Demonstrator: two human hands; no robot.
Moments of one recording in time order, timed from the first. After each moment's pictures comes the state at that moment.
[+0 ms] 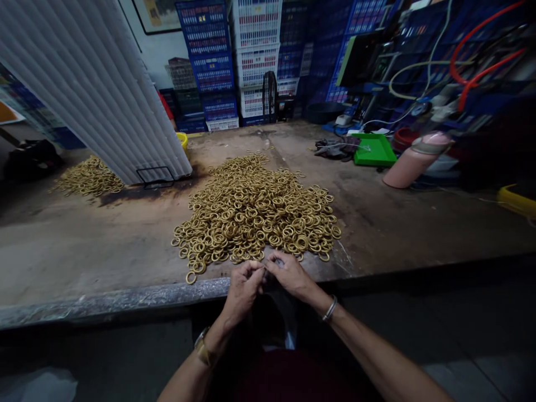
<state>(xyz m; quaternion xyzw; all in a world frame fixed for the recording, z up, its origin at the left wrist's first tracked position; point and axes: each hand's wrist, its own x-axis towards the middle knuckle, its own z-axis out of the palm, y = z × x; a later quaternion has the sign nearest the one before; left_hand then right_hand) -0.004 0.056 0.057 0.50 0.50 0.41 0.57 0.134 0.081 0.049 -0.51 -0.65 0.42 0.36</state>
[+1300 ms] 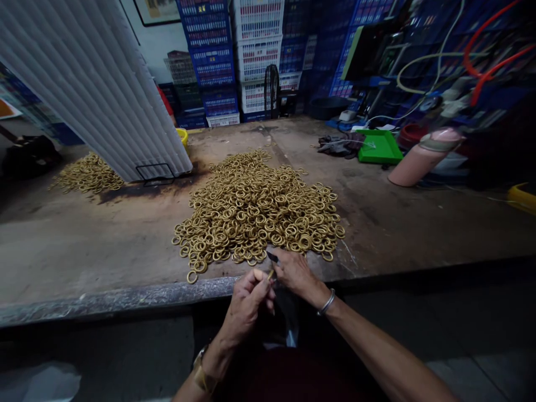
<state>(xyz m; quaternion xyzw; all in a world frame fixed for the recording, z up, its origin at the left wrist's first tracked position) -0.005 0.034 0.062 0.39 0.41 0.44 0.70 0.136 0.086 0.050 -0.59 -0.77 0.18 0.13</state>
